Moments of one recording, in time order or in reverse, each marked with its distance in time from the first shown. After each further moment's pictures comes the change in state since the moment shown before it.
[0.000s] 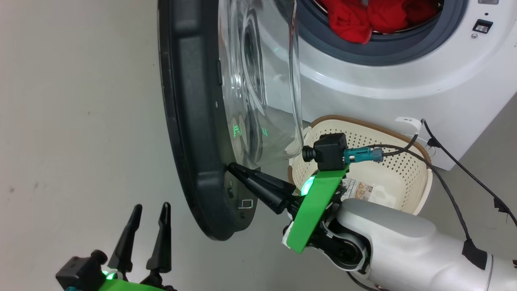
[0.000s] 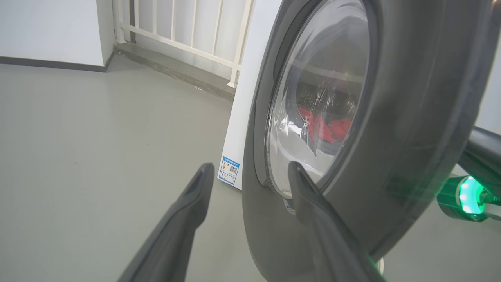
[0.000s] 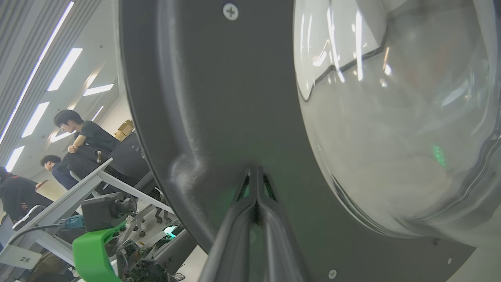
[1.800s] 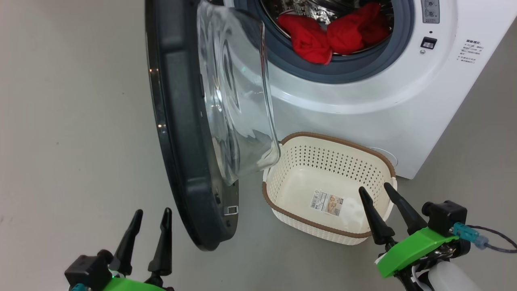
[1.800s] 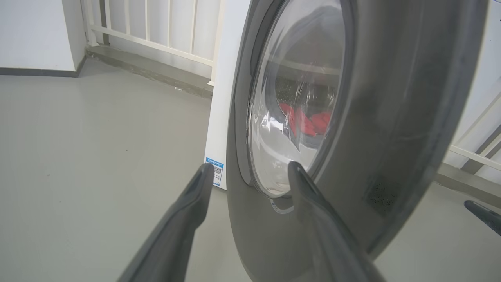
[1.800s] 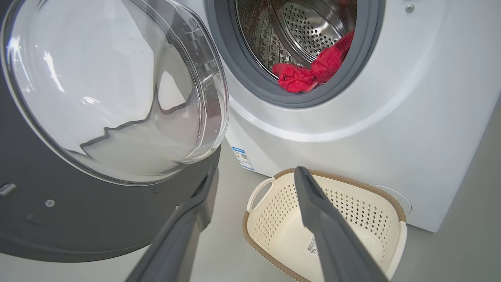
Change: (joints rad) left arm -0.020 0.000 0.007 0.080 0.062 0.000 0.000; right arm 0.657 0.088 -0.952 0.158 -0.859 0.000 -0.012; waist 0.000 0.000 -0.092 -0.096
